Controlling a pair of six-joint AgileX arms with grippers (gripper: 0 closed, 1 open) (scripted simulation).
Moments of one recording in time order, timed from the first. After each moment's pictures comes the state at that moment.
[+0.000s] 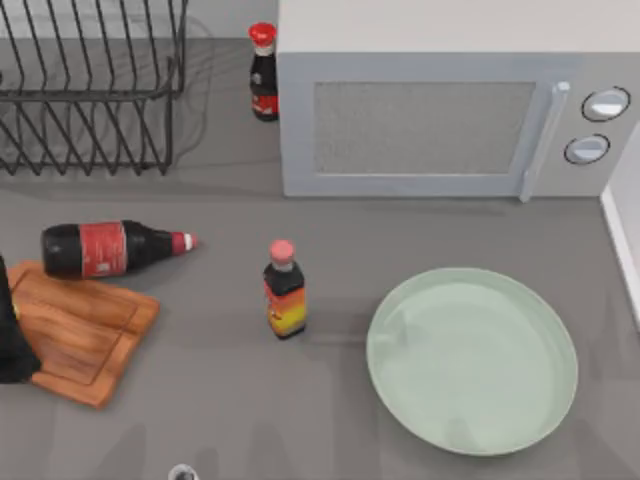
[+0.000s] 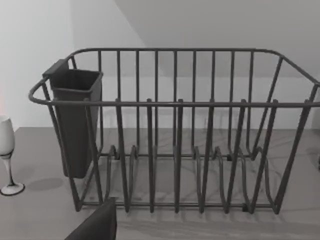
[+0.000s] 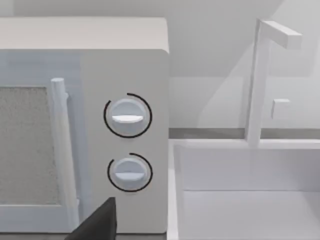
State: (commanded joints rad) left arm 0.00 0.00 0.00 0.00 0.00 0.00; right arm 0.00 0.00 0.00 0.00 0.00 0.00
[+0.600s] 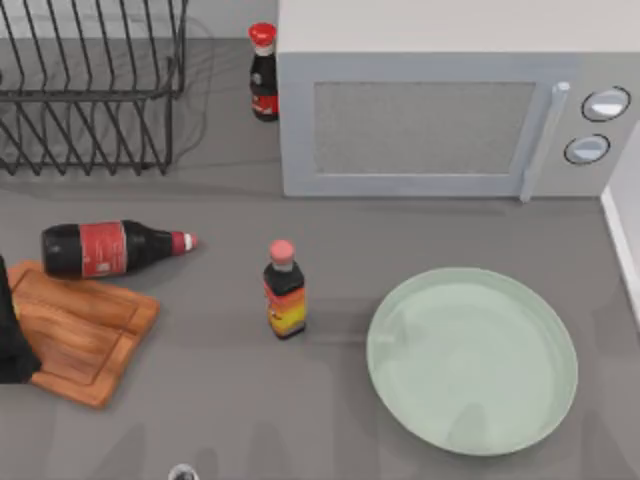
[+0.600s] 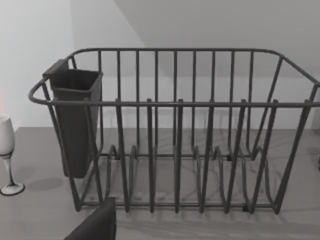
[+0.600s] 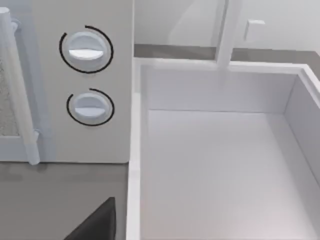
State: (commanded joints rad) left arm 0.00 0.00 0.00 0.00 0.00 0.00; right arm -0.07 0.37 0.29 -0.21 0.00 -0.07
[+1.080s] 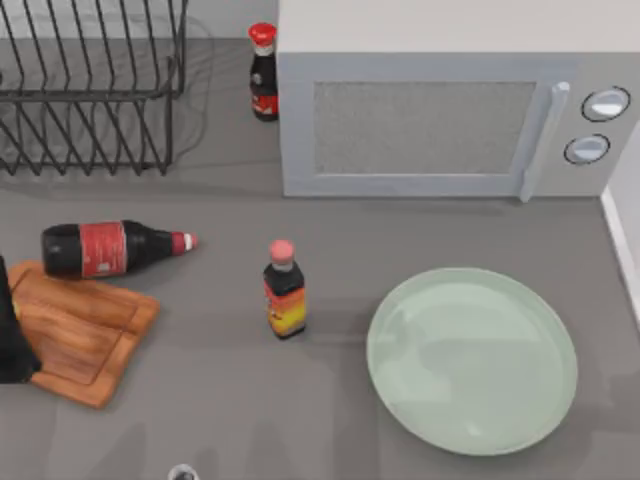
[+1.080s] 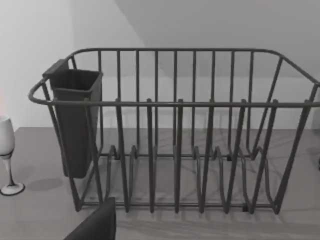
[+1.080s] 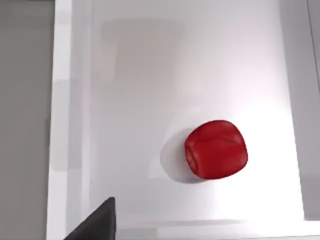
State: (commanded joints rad) left arm 0.00 0.00 0.00 0.00 0.00 0.00; right arm -0.21 1.17 0.85 -0.60 0.00 -0.20
